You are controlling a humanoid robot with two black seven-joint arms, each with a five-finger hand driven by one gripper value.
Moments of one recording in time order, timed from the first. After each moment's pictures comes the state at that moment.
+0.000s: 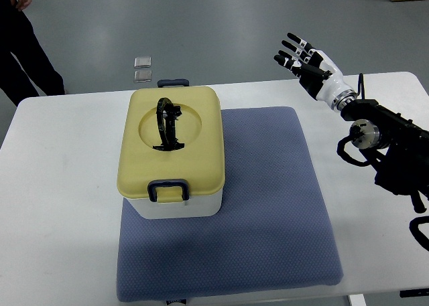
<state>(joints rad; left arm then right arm) -0.05 0.00 -0.03 -0.12 0.02 -0.10 0.04 0.89 -0.14 0.61 0.40 -0.15 0.35 0.37</state>
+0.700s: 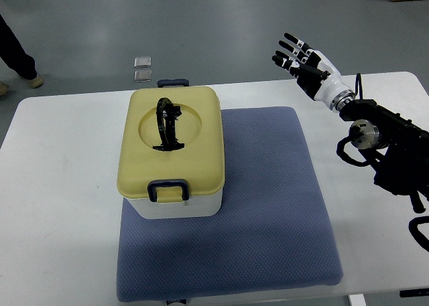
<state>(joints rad) -0.05 0.00 -0.02 -0.12 0.02 -0.10 0.04 0.89 -0.13 0.61 0.40 -0.15 0.38 0.36</state>
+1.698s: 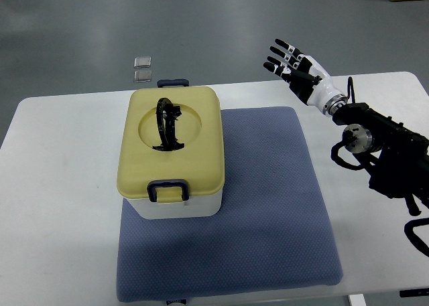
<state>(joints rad) -0.04 0.00 -0.02 -0.12 0.02 -0.10 0.04 0.90 -0.11 0.59 0.40 -0.18 0.37 0.37</state>
